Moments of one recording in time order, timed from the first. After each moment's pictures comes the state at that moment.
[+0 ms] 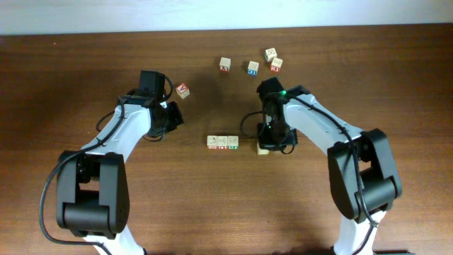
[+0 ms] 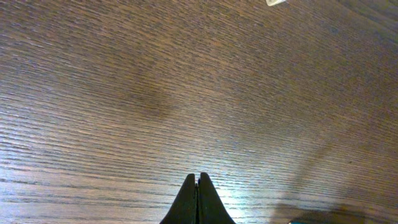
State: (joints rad) left arm -0.12 1.89 1.25 -0.61 0.11 -0.48; right arm 0.38 2.02 1.40 -1.00 -0.11 0.37
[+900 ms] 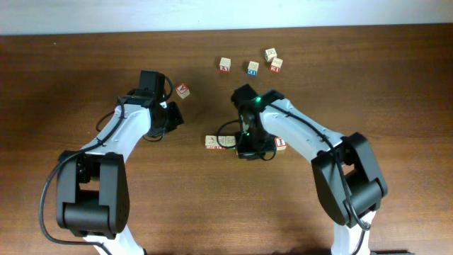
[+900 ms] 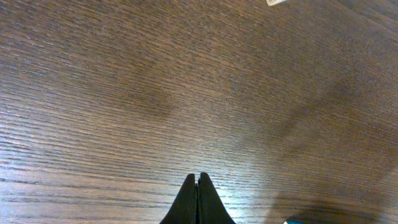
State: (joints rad) left arm -0.12 1.89 1.25 -0.61 0.11 -0.48; right arm 0.53 2.03 1.47 -1.07 -0.21 0.41
